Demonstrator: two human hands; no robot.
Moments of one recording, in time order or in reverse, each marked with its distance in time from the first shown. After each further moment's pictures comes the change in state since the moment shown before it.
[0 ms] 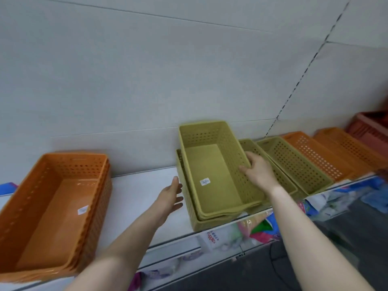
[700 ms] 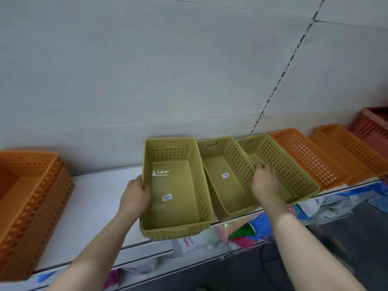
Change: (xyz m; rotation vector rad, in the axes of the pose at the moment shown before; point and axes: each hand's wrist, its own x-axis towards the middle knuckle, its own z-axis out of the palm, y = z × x) left_hand 0.024 0.011 0.065 0.756 0.476 0.190; right_hand 0.077 0.146 -0.029 -0.591 0.101 0.189
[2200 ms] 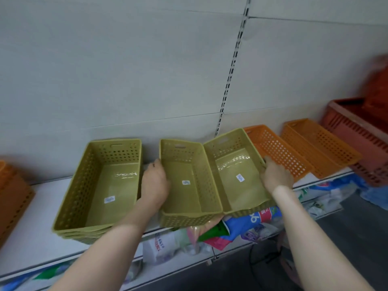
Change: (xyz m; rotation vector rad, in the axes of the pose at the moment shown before) left_hand -0.020 0.134 0.125 0.292 0.191 0.297; right_hand 0.045 0.160 -0.035 0.175 0.060 0.017
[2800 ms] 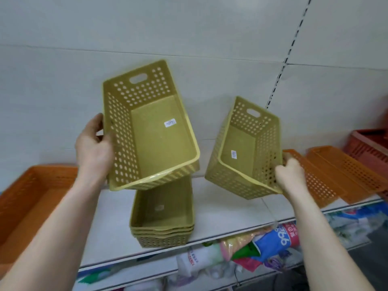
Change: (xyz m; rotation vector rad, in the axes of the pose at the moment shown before) left_hand -0.012 -0.137 -0.261 -0.826 0.536 -0.068; right_hand -0.092 -0.144 -0.082 0.611 0.106 0.007
